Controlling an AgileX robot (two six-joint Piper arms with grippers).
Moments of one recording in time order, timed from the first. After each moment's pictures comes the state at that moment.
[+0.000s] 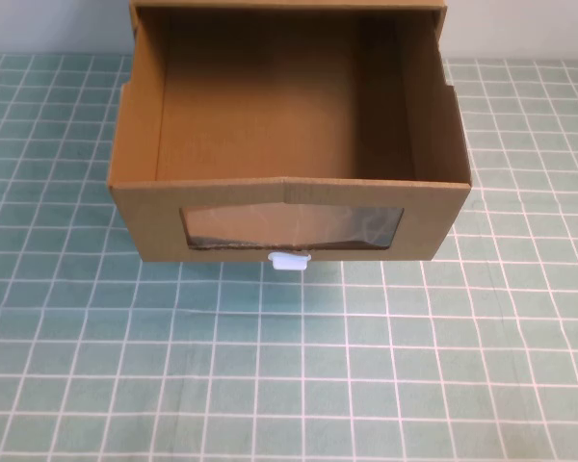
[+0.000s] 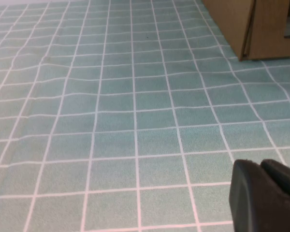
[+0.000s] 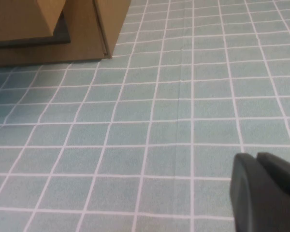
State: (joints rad) right arm 0.09 -0.01 0.03 0.25 0.35 -0.15; left arm -0.06 -0.01 0.03 -0.07 0.36 0.13
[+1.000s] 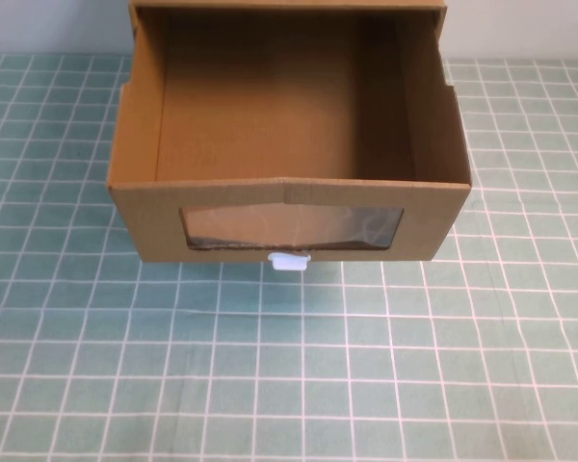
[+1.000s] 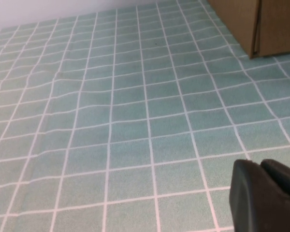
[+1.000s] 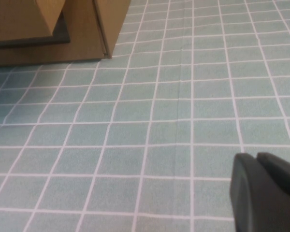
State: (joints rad) right arm 0.09 -0.01 0.03 0.25 0.35 -0.15; left arm -0.06 -0.01 0.03 -0.02 0.34 0.16
